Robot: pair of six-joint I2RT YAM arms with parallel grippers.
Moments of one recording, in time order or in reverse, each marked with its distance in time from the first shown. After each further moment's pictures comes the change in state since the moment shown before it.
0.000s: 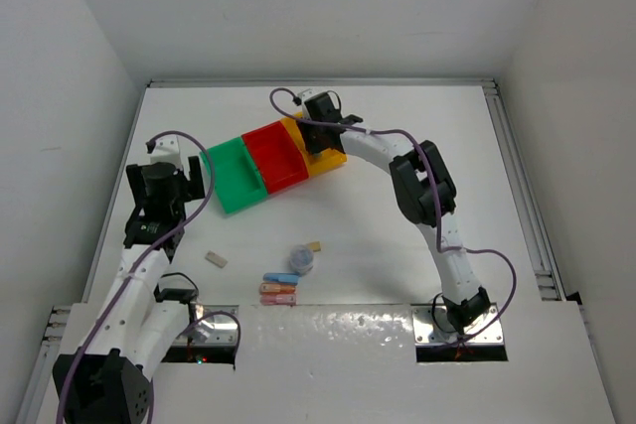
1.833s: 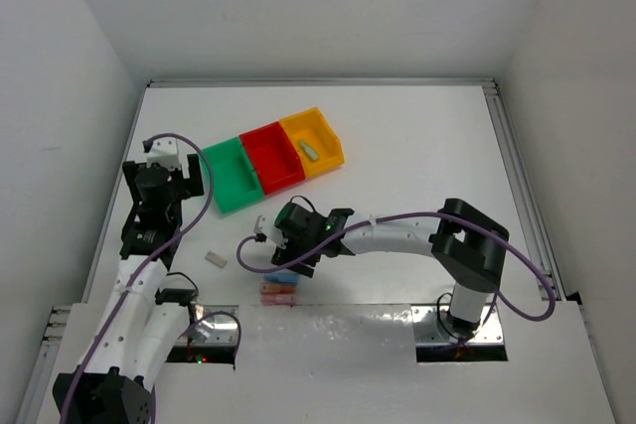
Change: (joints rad) left arm 0.000 -0.089 -0.006 0.047 0.061 0.041; right arm 0.559 -0.573 -0.764 -0.052 -0.060 -0.235
